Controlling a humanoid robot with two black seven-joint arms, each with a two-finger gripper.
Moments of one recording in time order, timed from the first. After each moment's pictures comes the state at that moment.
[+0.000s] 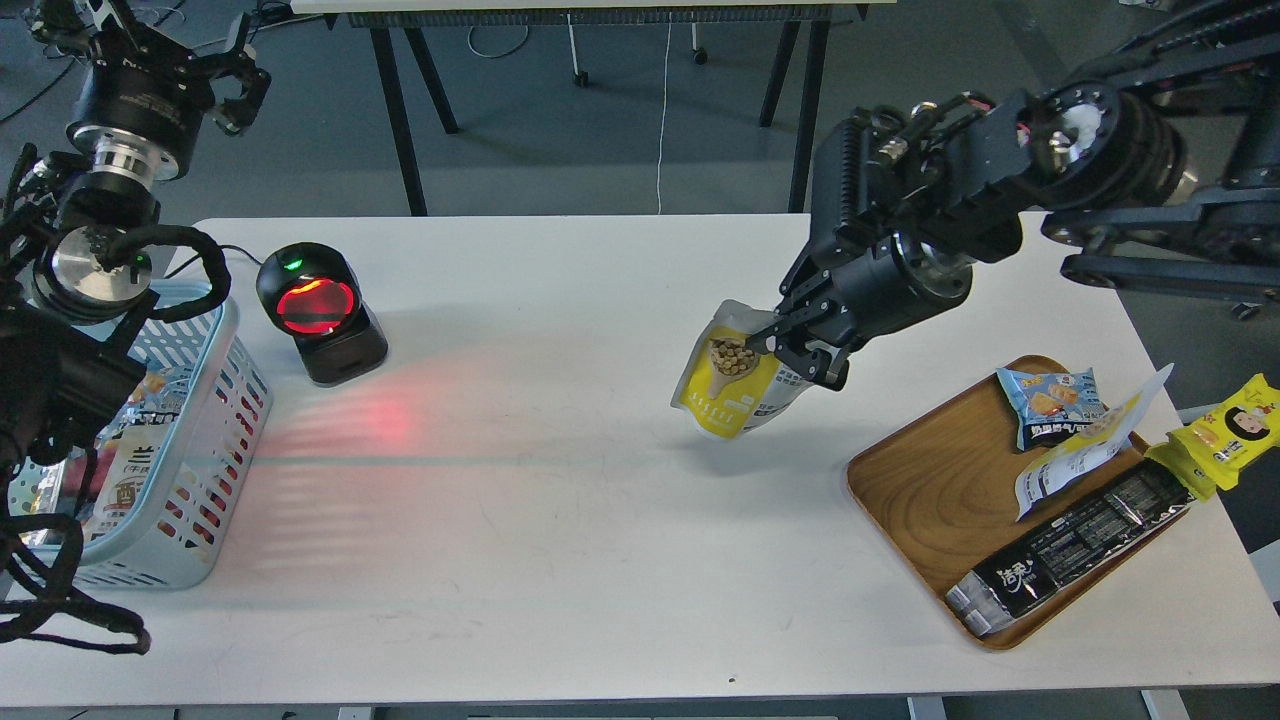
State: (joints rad) left arm -0.92 0.40 -0.81 -0.48 -0.20 -0.49 -0.31; right arm 1.96 -0.36 -0.76 1.38 -1.59 0.10 0.49
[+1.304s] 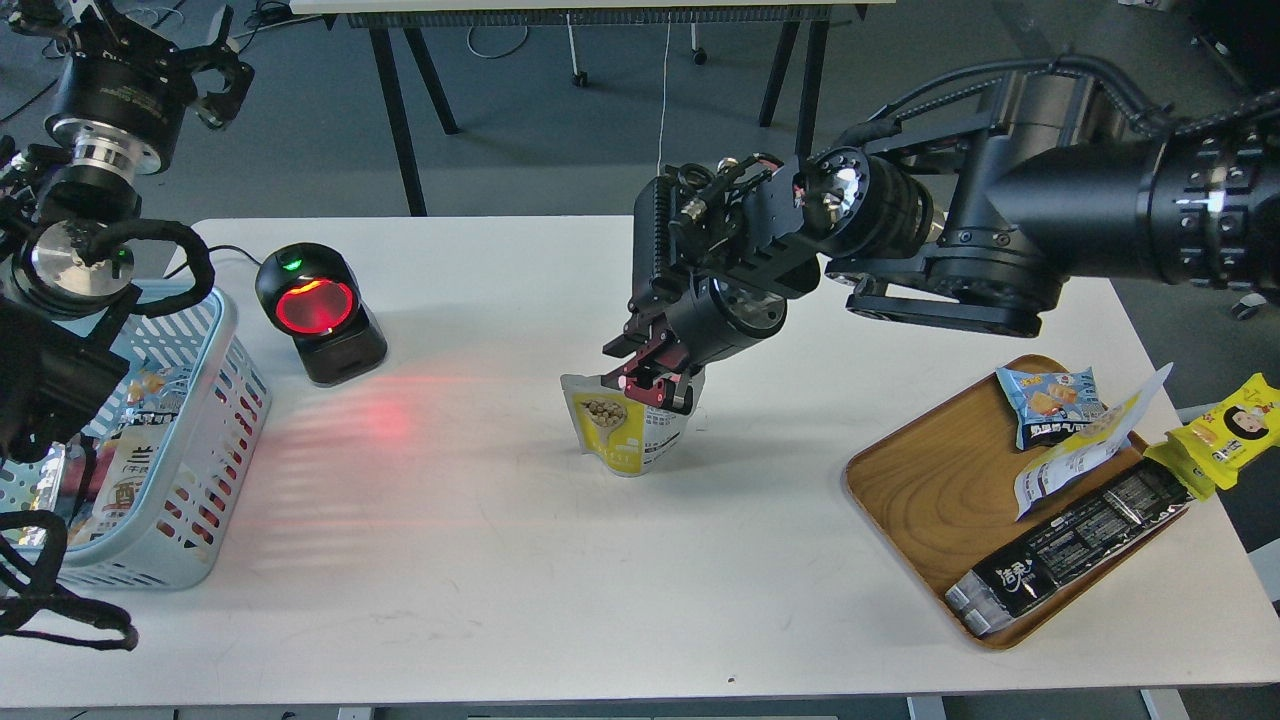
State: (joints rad) left arm -0.93 0.44 -0.80 -0.49 -0.19 -0.49 -0.30; right arm 1.78 -0.09 -0.66 1.09 -1.50 0.05 0.49
